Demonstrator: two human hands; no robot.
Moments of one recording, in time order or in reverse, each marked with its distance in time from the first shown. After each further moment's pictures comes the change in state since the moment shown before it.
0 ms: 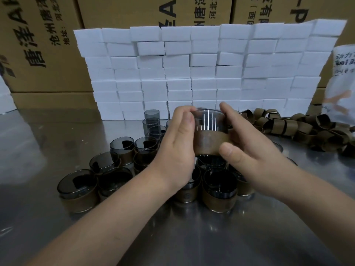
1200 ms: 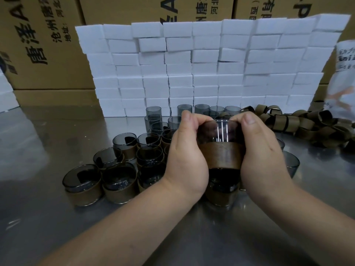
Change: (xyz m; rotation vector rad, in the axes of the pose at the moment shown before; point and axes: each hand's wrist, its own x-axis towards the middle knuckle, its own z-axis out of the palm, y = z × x) left_hand -0.016 0.005 0.024 -0.258 0.202 -0.168; right_hand -0.004 -0.017 0.031 0.319 0.483 0.074
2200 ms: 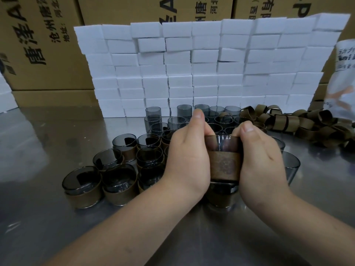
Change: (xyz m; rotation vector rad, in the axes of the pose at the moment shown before) left_hand 0.001 0.009 0.000 0.237 0.025 -0.059; right_hand -0.007 0.007 0.003 0.017 0.087 0.033
